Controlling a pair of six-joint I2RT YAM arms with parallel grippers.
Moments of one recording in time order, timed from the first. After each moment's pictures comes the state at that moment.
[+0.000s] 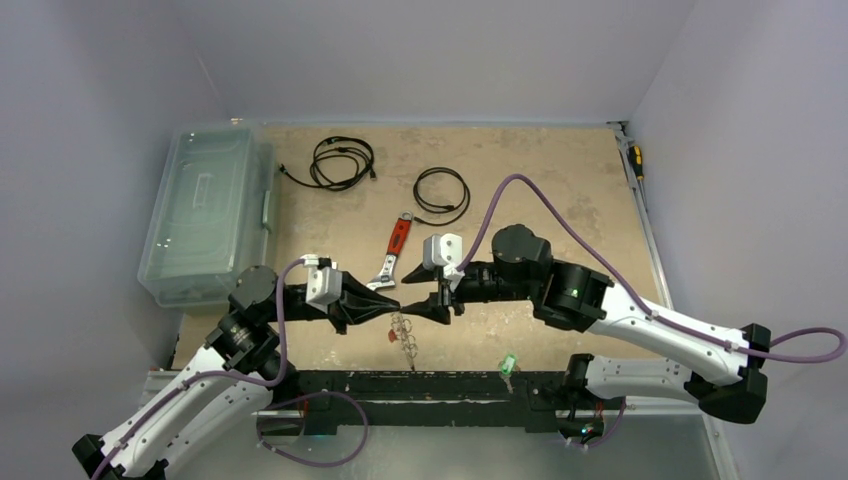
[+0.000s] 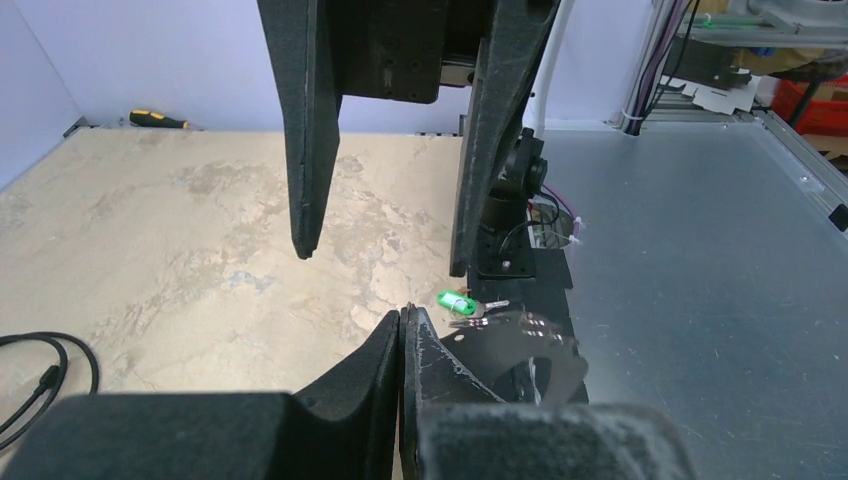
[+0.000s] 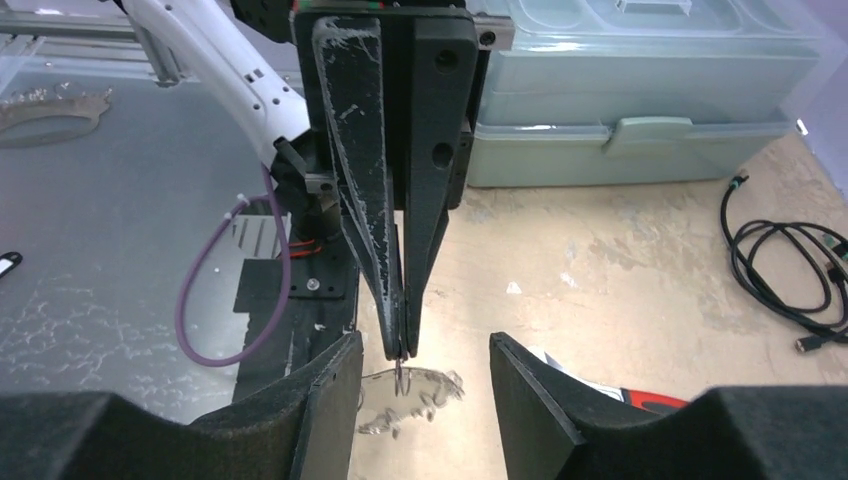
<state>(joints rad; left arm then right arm) -0.69 0.51 0.53 0.08 0.81 -0.08 1.14 1.04 1.09 -0.26 -0.36 -0.18</state>
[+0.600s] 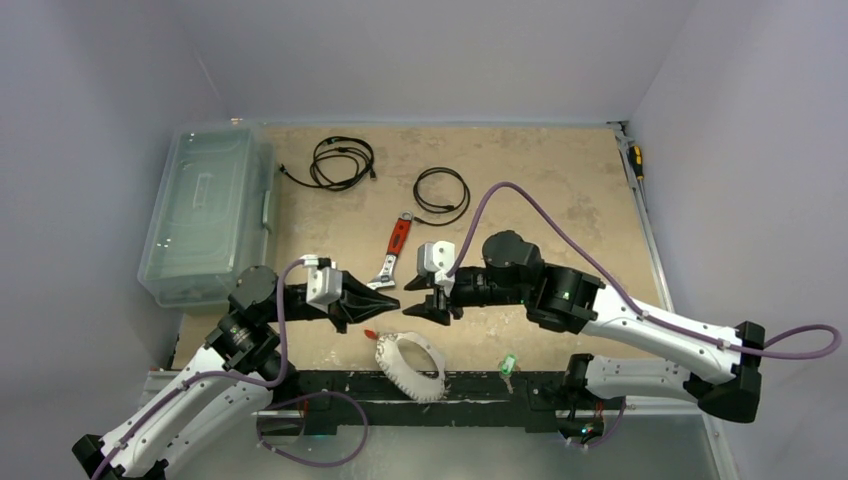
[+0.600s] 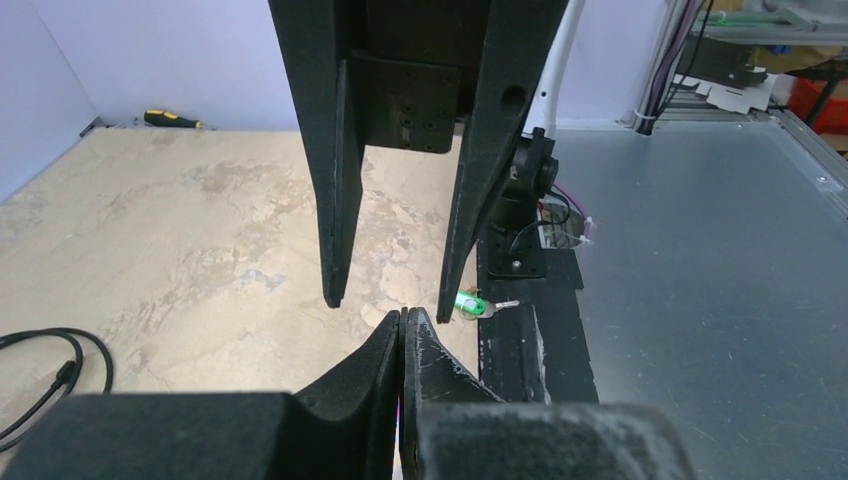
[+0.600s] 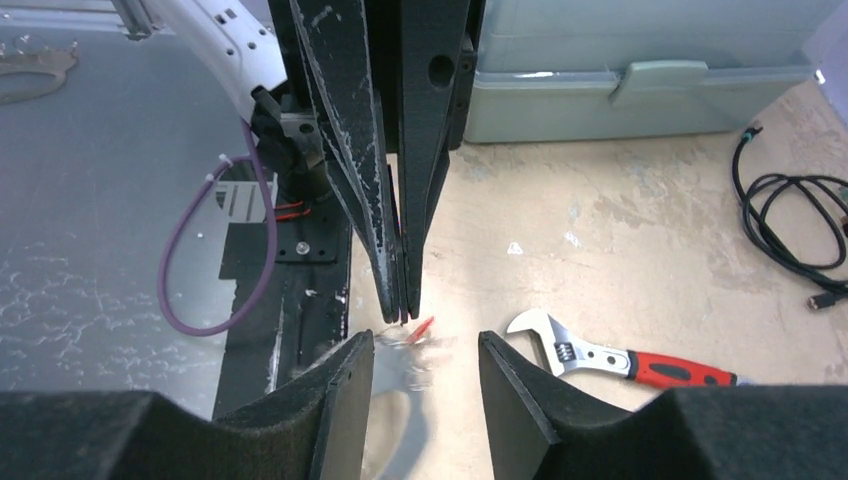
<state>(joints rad) -0.70 0.50 0.53 0.08 0.80 -0.07 1.14 1.05 1.03 -0.27 -0.33 -0.19</state>
